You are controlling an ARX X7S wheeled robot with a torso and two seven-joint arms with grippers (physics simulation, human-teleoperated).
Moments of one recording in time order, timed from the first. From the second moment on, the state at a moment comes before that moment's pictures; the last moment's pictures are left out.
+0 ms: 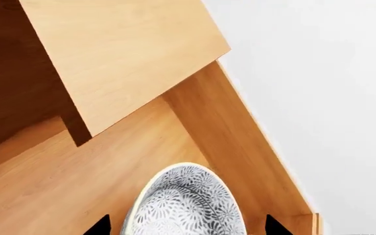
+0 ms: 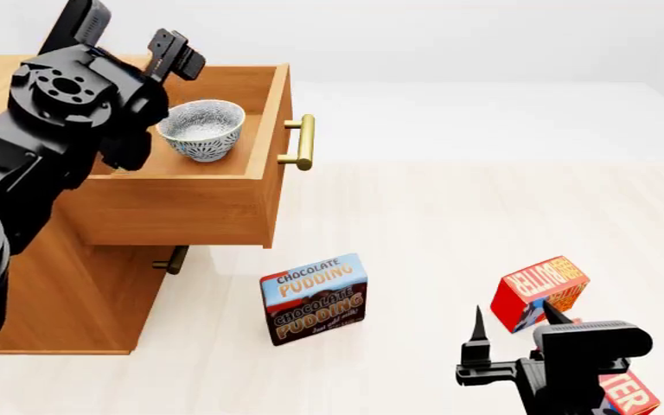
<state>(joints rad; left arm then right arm) -1.72 -0.20 2.11 -1.31 -3.07 -0.14 -0.51 -0.03 0.35 -0.01 -0.26 0.21 0.32 0.09</state>
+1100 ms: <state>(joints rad) -1.88 -0.97 2.22 0.36 -1.64 0.91 -0.73 0.08 0.36 -0.04 -0.70 0.07 0.50 0.31</state>
